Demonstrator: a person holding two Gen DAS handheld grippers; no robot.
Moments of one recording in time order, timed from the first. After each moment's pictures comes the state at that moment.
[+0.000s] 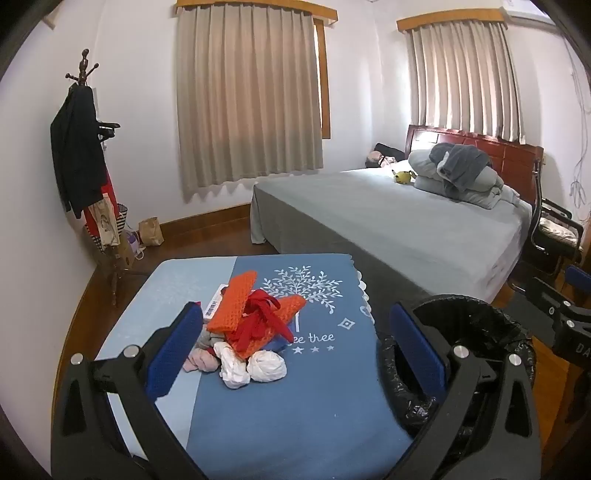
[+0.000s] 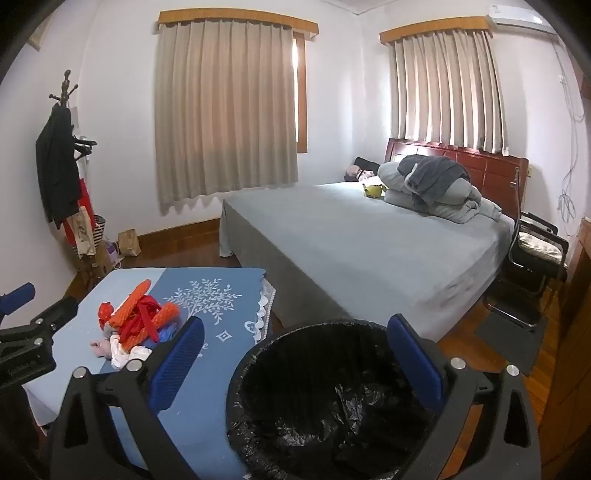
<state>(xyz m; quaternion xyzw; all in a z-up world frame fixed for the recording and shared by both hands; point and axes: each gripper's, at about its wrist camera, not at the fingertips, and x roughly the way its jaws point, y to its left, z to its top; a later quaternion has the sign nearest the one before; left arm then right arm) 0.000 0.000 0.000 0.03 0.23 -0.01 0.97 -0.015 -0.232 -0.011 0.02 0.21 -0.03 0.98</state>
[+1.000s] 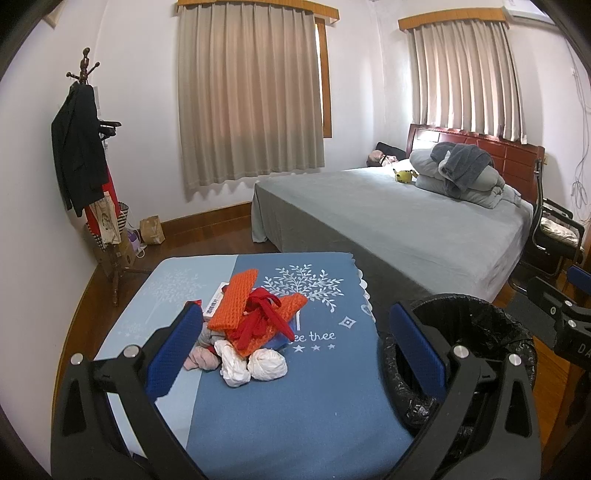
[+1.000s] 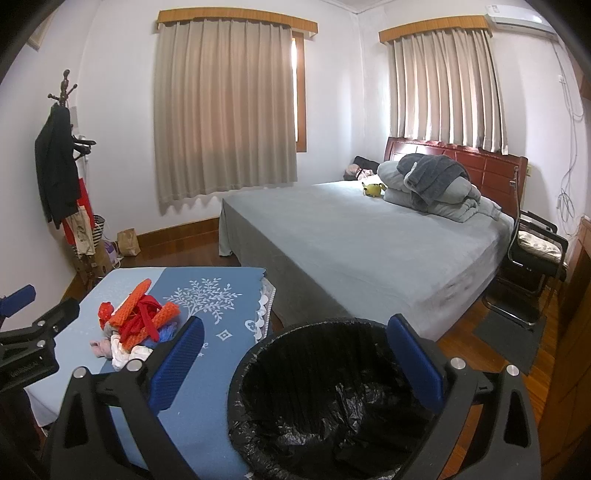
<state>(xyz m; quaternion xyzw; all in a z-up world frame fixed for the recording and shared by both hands) -0.001 0.002 0.000 0.03 0.23 -0.01 0.97 -0.015 -0.231 -0.010 0.02 0.21 -0.03 0.98</state>
